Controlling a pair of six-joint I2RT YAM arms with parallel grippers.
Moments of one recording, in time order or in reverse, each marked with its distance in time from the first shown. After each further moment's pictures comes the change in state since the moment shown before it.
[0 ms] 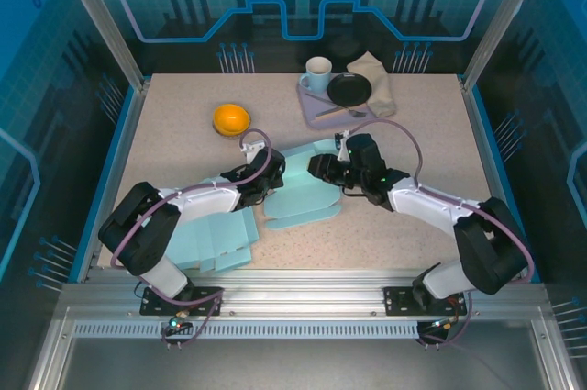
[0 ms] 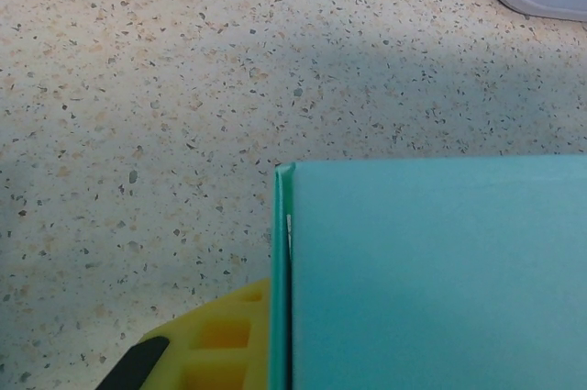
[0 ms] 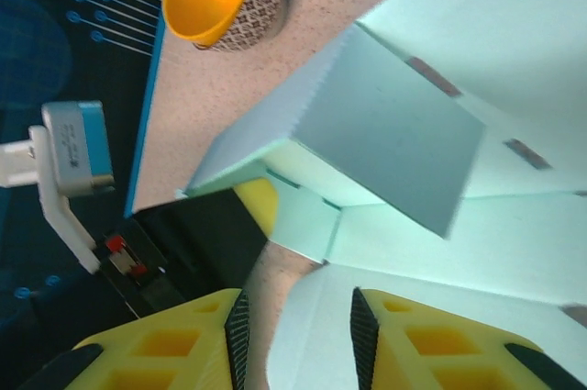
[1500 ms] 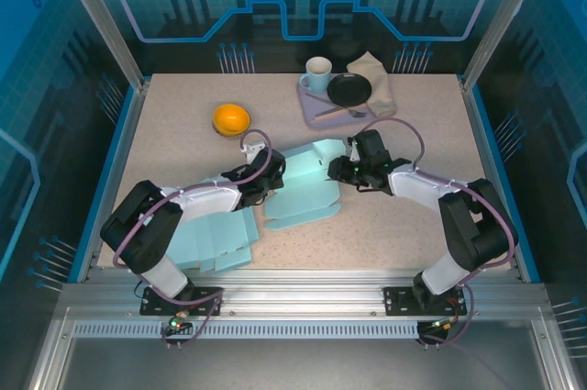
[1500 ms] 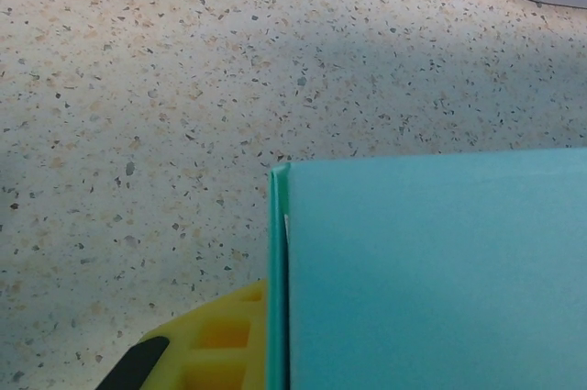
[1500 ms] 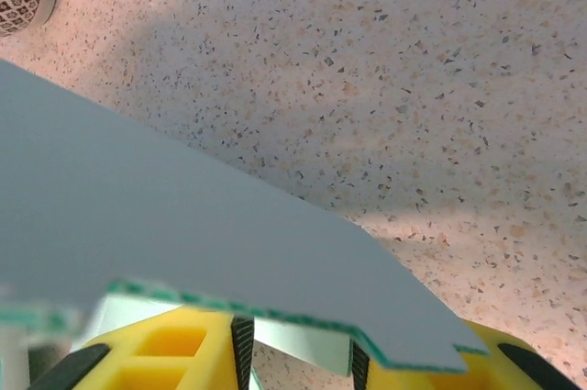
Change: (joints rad) left arm 0.002 0.017 0.000 0.001 0.010 -0.001; right arm -0.138 0.154 0.079 -0.203 0.062 -0.199
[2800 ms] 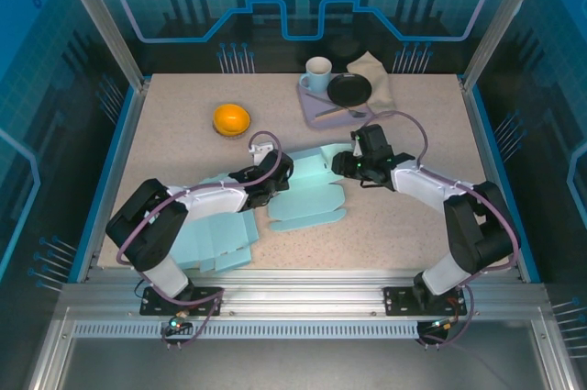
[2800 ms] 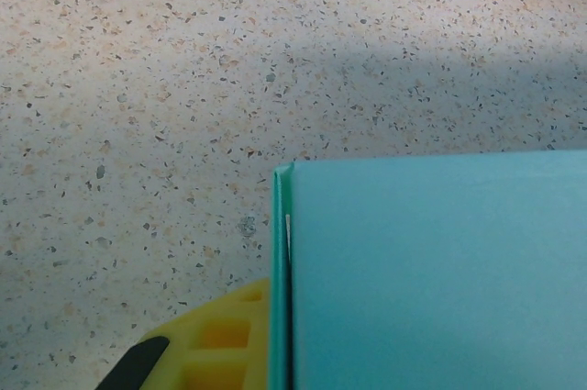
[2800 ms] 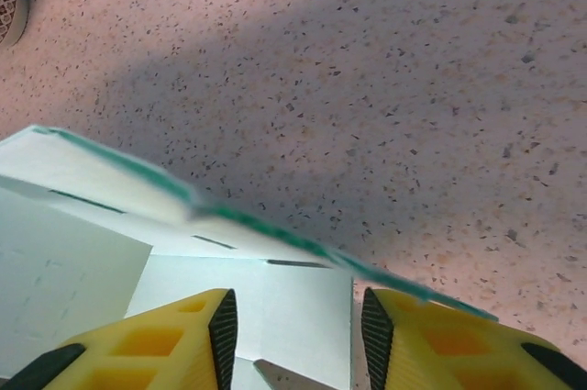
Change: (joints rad) left arm -0.049 0.029 0.034 -0.014 -0.049 0.028; right arm -0.019 -0.022 0.036 -0.072 0.090 -0.075
